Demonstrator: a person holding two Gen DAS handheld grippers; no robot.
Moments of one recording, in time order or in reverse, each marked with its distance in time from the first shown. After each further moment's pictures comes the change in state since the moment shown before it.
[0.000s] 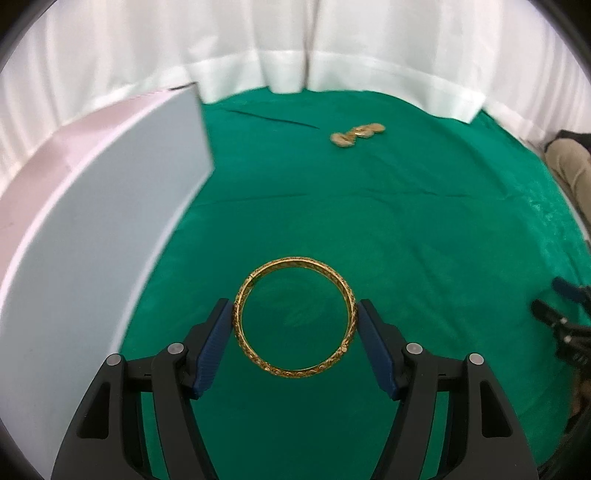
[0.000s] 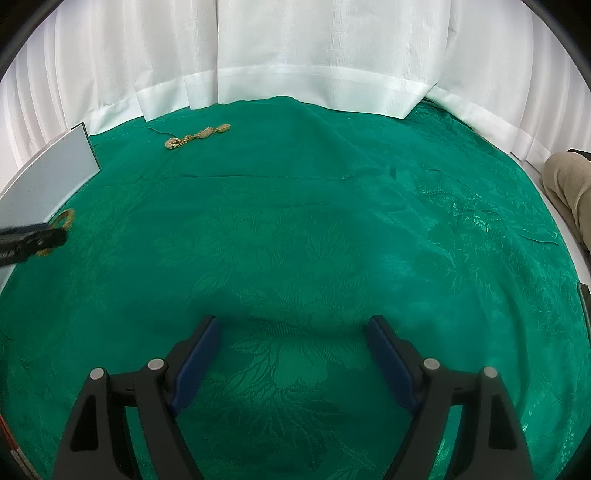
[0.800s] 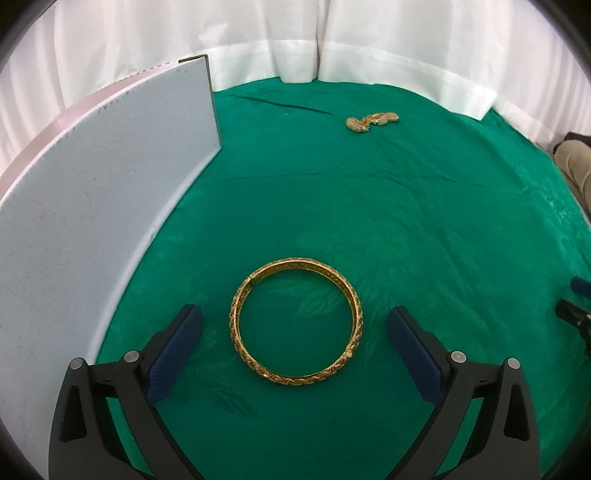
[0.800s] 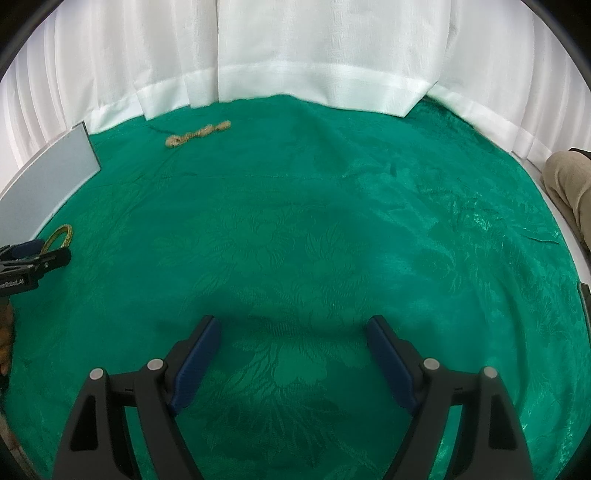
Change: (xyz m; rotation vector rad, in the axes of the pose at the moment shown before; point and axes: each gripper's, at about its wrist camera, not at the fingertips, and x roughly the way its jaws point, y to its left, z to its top) left arm 0.029 -0.003 -0.005 -0.025 0.001 0.005; right arm 0.000 0.002 0.004 -0.001 0.084 0.025
